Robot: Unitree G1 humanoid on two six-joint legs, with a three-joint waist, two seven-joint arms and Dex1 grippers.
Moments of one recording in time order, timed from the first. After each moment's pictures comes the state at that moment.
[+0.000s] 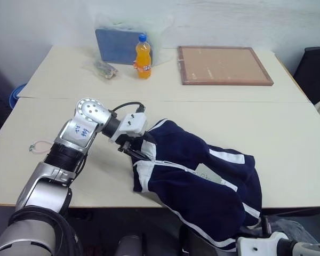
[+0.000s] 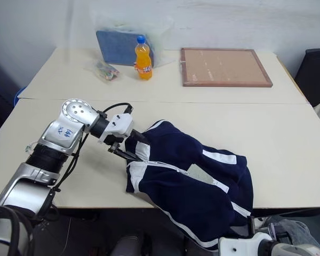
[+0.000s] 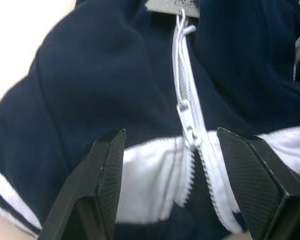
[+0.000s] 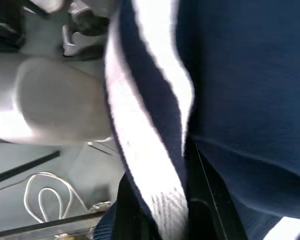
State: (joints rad) left arm -0.93 0.61 -0.34 0.33 -0.12 0.14 -1.50; right arm 0.80 -0.82 -0.20 -0.82 -0.28 0.06 0.95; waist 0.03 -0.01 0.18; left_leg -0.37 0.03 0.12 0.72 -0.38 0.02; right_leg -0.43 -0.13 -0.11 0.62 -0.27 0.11
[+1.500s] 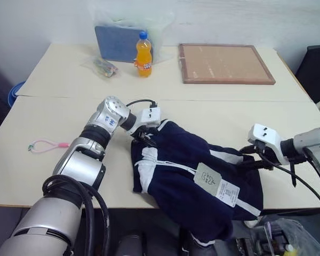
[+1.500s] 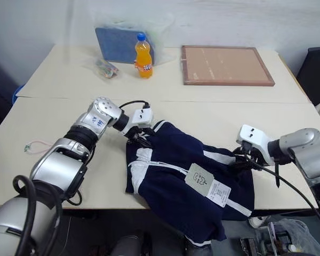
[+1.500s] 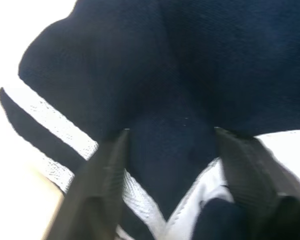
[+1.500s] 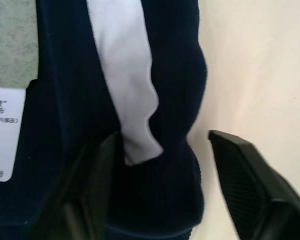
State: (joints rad) left arm -1.23 0.35 -0.36 1.11 0.17 -0.07 -1.32; right arm -0.54 -1.09 0.19 0.12 0.23 0.53 1.29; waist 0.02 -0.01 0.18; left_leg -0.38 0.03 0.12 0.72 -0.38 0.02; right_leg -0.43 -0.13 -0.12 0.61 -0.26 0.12
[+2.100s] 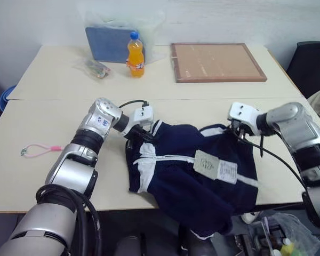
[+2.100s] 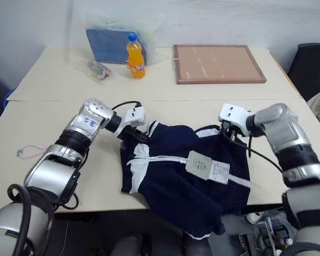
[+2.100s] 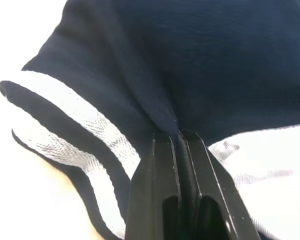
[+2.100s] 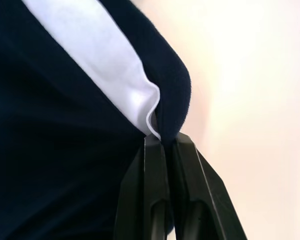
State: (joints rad) left arm -1.12 0.42 -0.29 0.88 0.13 0.13 -1.37; right arm -0.97 -0.80 0.36 0.64 -0.13 0.18 1.09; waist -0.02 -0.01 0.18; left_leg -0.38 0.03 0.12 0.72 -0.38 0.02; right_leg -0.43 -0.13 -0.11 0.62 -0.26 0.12
